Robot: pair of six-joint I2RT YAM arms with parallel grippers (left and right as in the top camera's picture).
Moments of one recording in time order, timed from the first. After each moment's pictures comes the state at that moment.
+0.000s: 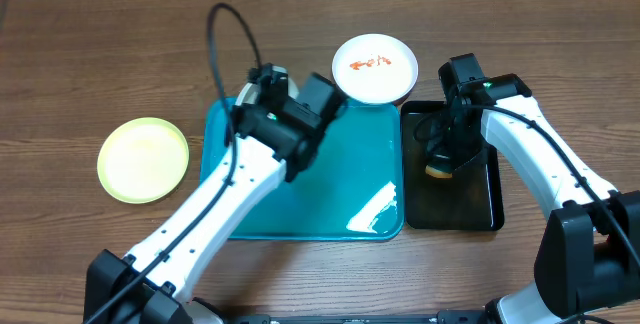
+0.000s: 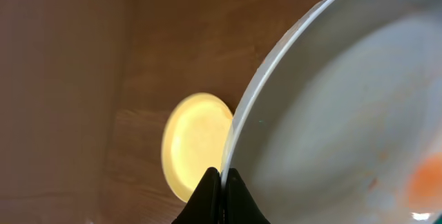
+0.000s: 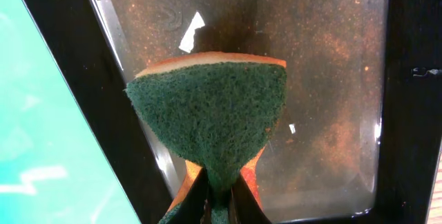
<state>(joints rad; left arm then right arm) -0.62 1.58 1.35 -1.12 -0.96 -0.45 0.22 1.73 1.27 -1.08 -0.03 0.47</state>
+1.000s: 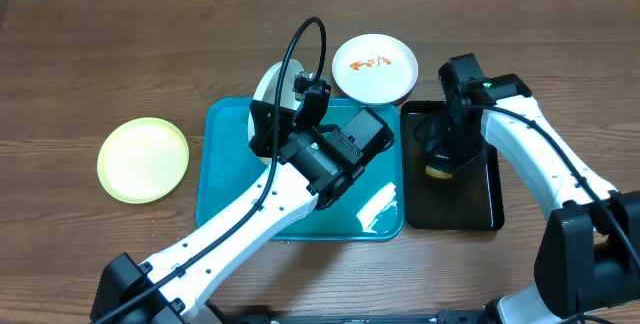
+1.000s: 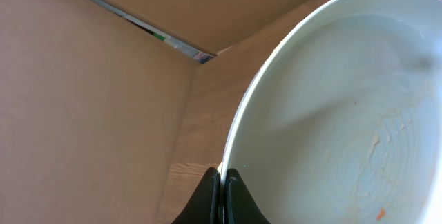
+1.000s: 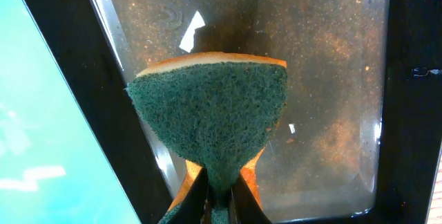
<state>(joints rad) -0.81 1.58 1.35 -1.12 -1.28 -0.44 0.22 1.73 1.27 -1.08 -0.03 0.46</state>
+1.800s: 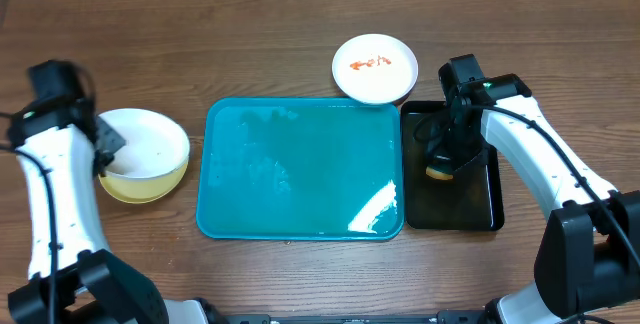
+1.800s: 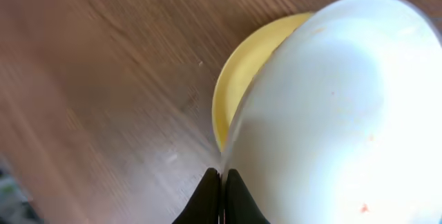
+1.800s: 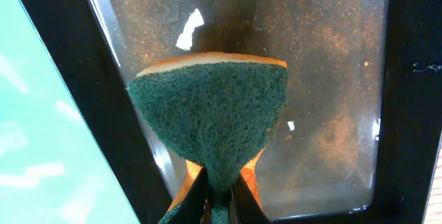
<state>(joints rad) 0.46 1.59 1.35 -1.05 -0.29 -0.41 0.22 1.73 1.27 -1.09 -0.03 0.46</state>
